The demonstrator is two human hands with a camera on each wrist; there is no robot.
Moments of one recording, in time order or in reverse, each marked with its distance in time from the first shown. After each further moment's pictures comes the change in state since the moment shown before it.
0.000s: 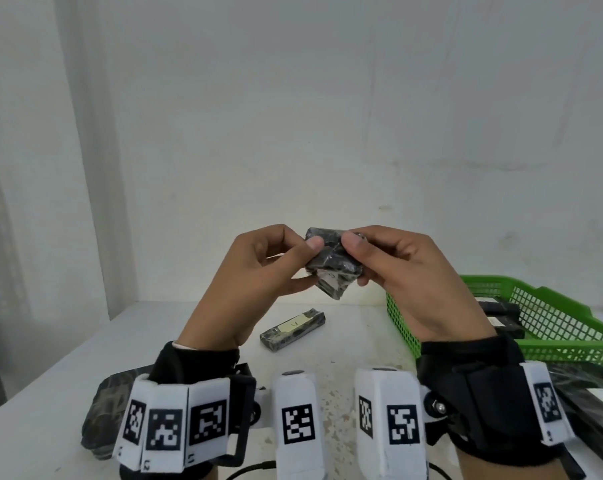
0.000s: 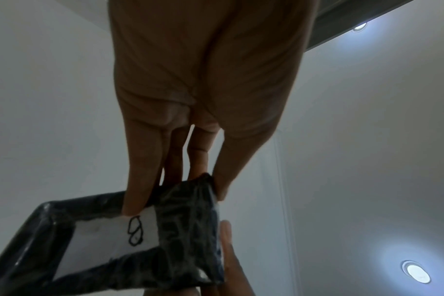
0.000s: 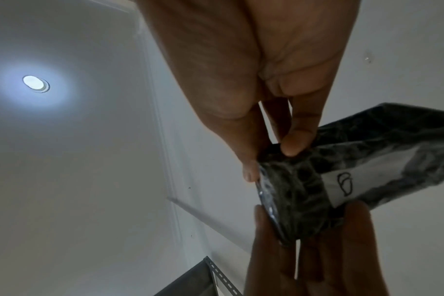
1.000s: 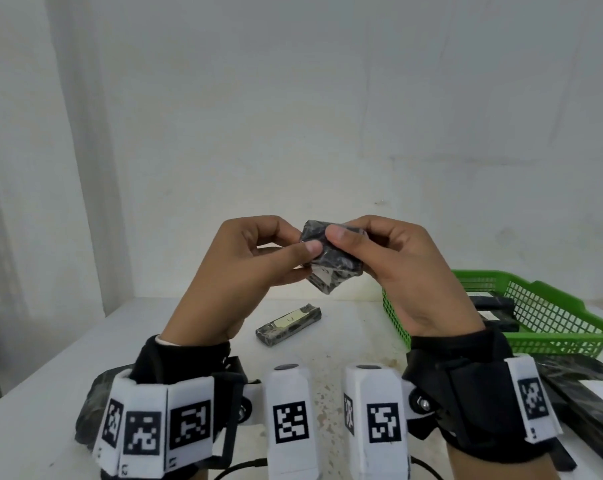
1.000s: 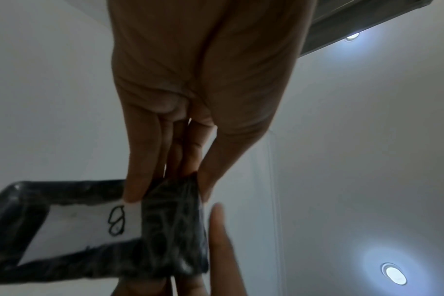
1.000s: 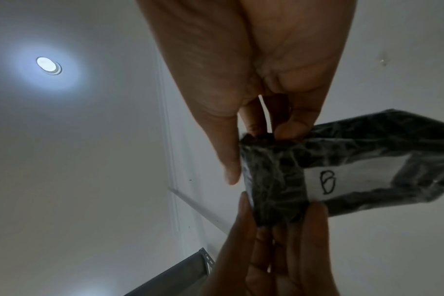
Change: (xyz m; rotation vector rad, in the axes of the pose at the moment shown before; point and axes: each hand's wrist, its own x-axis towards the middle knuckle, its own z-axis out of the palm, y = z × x) left_hand -0.005 0.008 -0.001 0.044 0.013 0.036; right_hand -0.002 -0.007 0.005 0.045 0.011 0.007
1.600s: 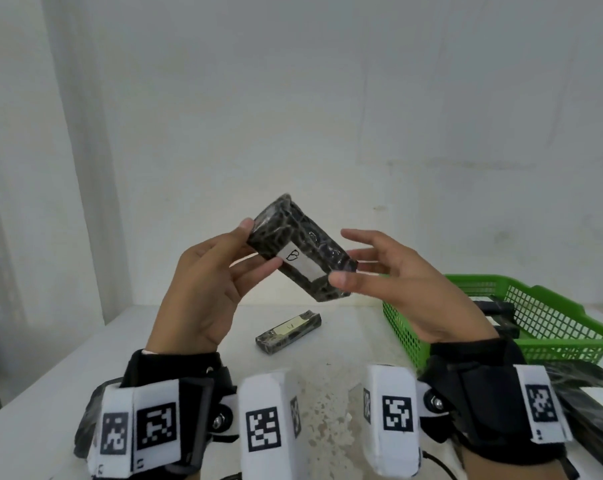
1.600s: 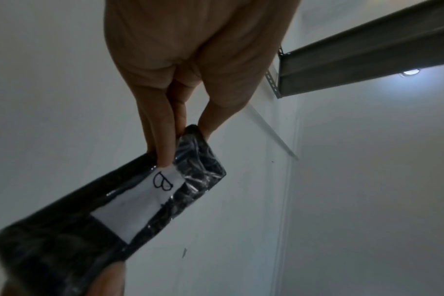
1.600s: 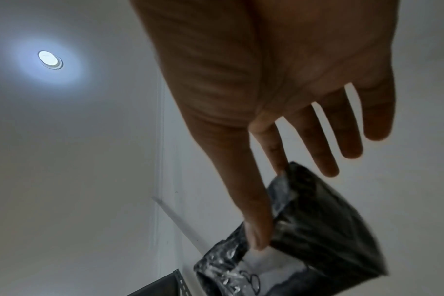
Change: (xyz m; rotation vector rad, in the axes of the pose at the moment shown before) left_hand 0.010 -0.007 -0.013 -0.517 0.251 -0.143; right_hand 0.003 0.012 -0.026 -0.284 -0.069 0.236
